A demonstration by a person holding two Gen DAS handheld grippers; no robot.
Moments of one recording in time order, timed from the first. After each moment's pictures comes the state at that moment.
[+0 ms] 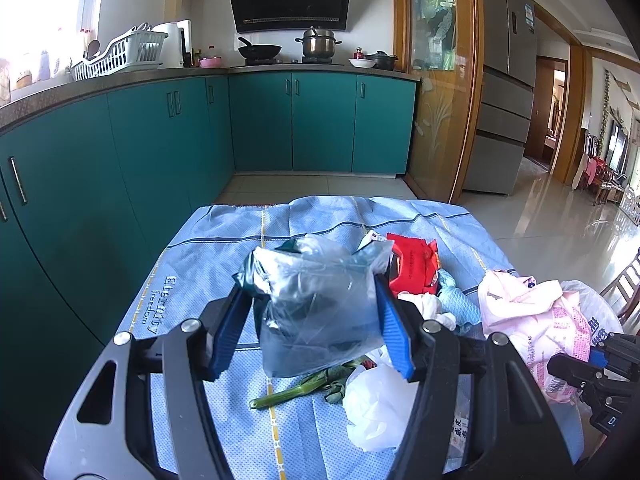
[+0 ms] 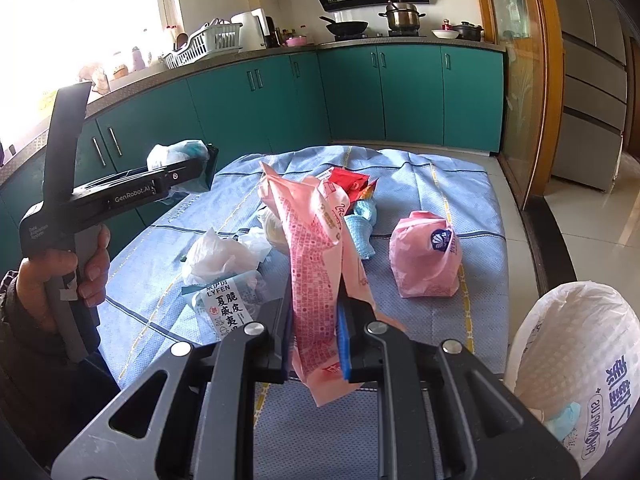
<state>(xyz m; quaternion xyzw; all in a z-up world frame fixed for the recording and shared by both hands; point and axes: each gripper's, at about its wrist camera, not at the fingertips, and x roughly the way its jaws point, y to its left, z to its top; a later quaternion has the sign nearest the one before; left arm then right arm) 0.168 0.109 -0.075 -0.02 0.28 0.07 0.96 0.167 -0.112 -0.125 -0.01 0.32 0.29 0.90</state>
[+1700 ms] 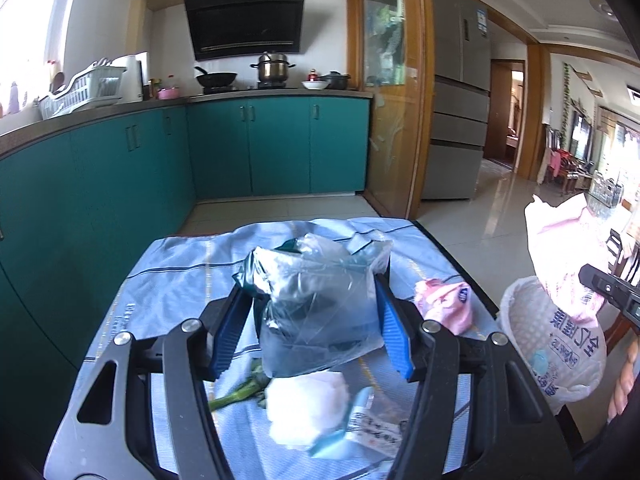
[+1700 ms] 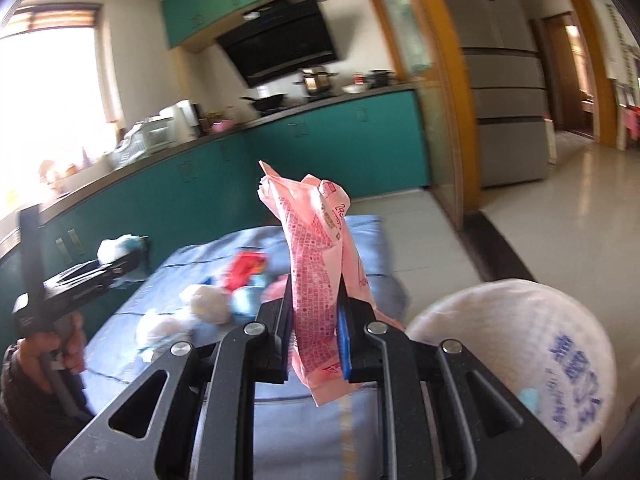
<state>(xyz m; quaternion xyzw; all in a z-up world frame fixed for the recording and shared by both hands) 0.147 0.054 -0.058 0.00 0.24 0.00 0.97 0.146 -0.243 -0.100 0.10 0.23 0.17 0.95</state>
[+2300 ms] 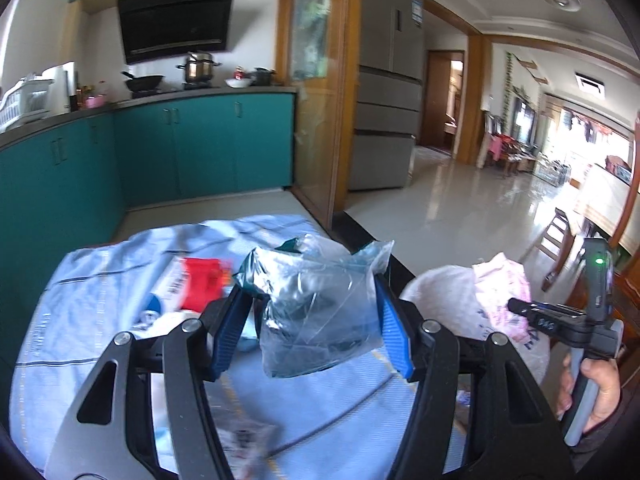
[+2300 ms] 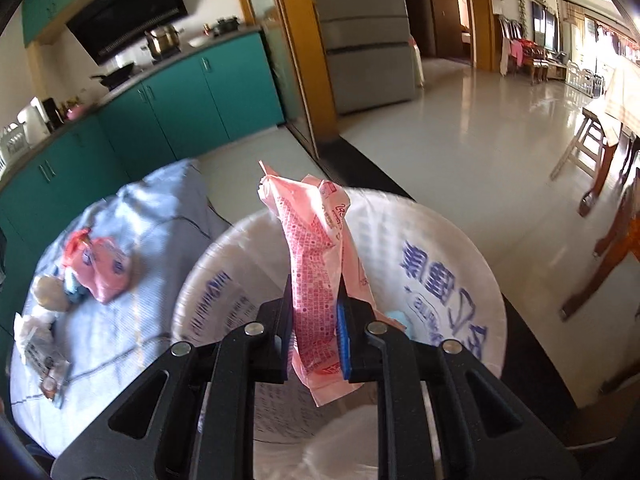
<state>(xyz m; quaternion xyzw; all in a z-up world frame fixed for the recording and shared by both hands) 0.150 -0.063 -0.061 0.01 0.25 -0.13 0.96 0.162 -0.348 -0.171 0.13 0.37 -0.07 0.92</state>
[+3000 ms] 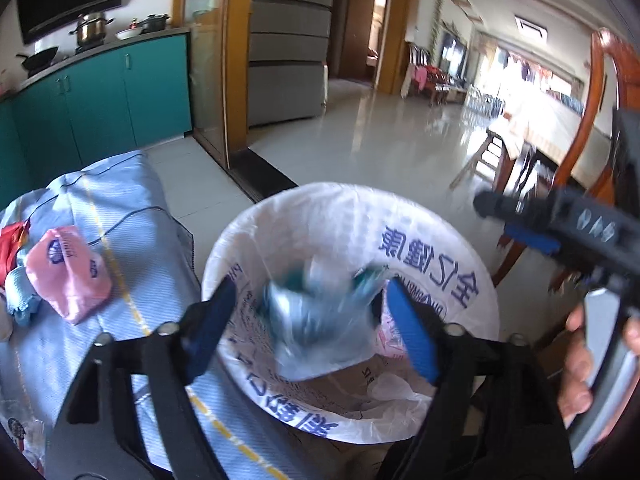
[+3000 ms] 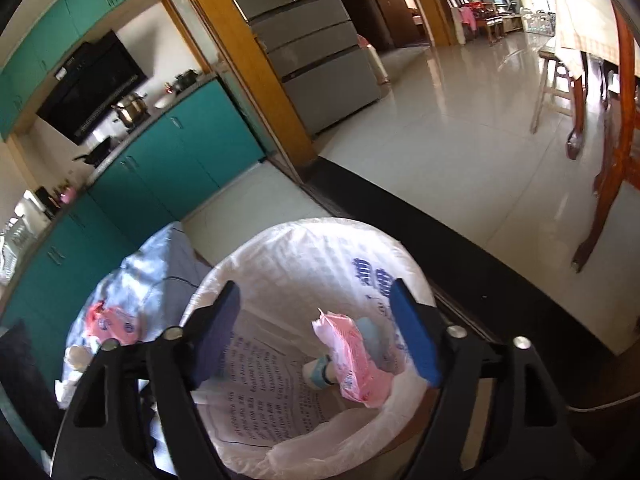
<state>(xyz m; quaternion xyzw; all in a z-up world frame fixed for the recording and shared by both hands) 0.180 -0.236 -0.153 0.06 0.35 -0.26 0.90 0.121 -0.418 -0.157 0.26 0.30 -0.09 0.91</state>
